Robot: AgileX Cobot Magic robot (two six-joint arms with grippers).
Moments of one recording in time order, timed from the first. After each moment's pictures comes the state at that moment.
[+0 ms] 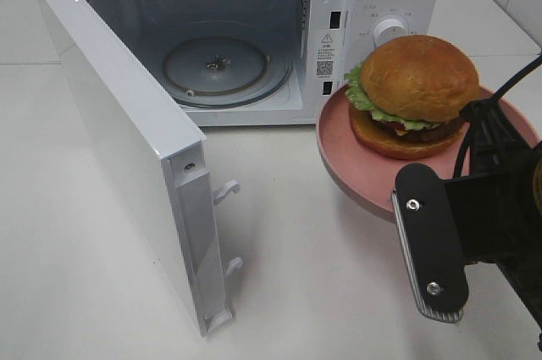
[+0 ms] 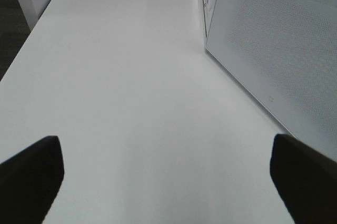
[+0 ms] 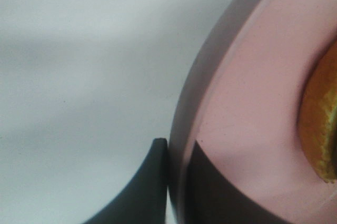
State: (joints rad) left arm 0.00 -0.01 -0.52 -0.01 1.09 -0.05; right arm 0.92 1.19 -0.59 -0.63 0.74 -0.45
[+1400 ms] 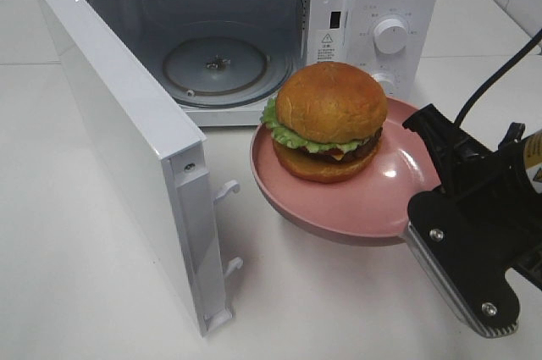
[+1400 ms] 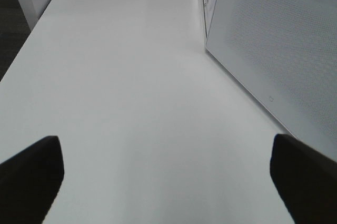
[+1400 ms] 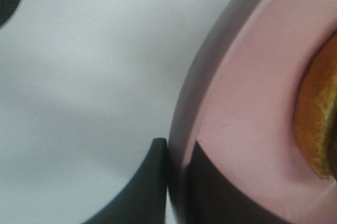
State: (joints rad) left arm 0.00 -0.01 -0.52 -0.01 1.09 -0.05; right arm 0.67 1.22 -0.58 -0.25 0.50 -1.35
